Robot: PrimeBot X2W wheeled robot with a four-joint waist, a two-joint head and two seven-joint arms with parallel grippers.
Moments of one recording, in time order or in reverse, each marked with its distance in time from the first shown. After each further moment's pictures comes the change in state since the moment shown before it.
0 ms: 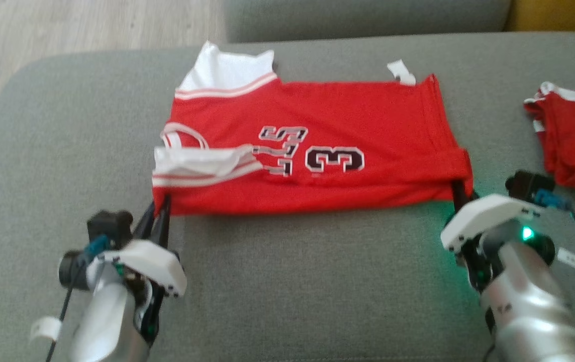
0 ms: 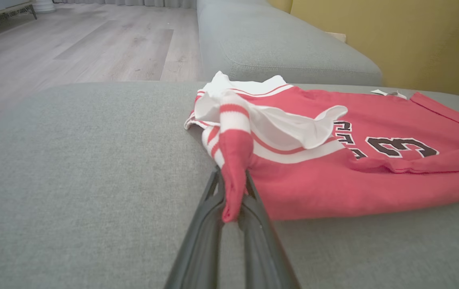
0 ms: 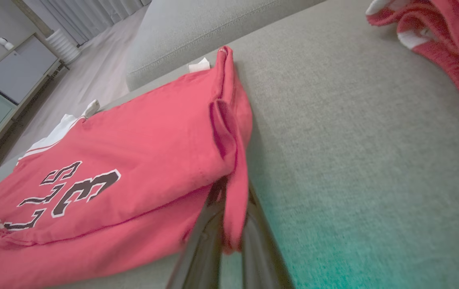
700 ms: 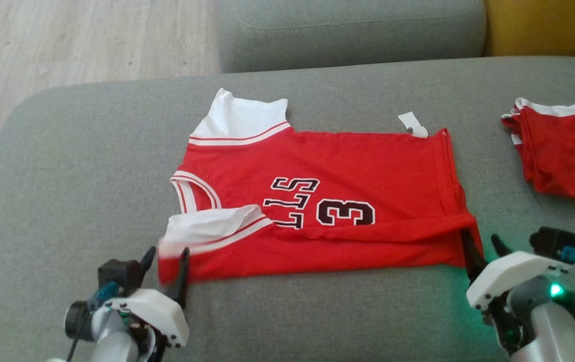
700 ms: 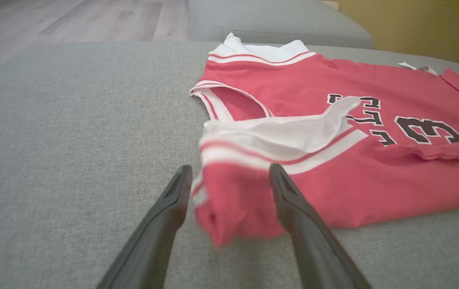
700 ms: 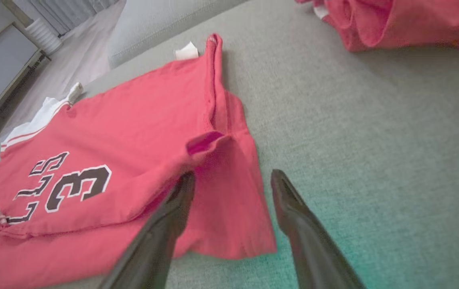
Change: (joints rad) left arm 0.163 0.024 -0.067 -0.016 -0.044 0.014 0.017; right arm 0.388 0.008 -0.105 -0.472 -0.046 0.000 0.244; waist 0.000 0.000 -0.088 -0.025
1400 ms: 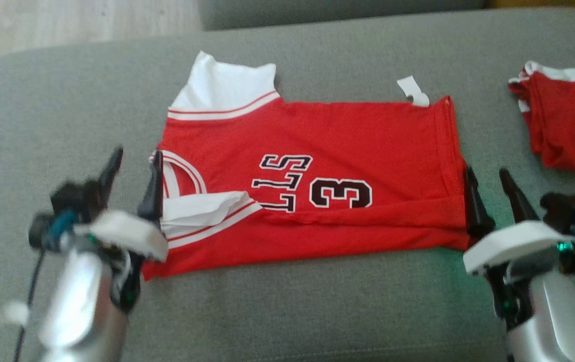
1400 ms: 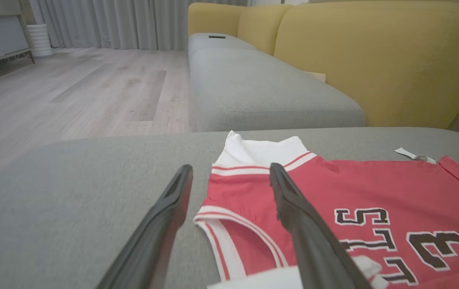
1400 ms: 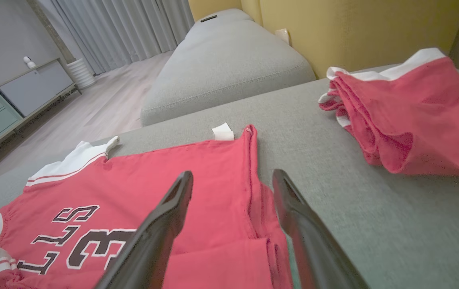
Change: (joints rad) left arm -0.135 0.031 0.059 -0.212 -0.008 0.007 -0.011; right arm 0.012 0.005 0.065 -0.273 -0.062 0.000 -0.155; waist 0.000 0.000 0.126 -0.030
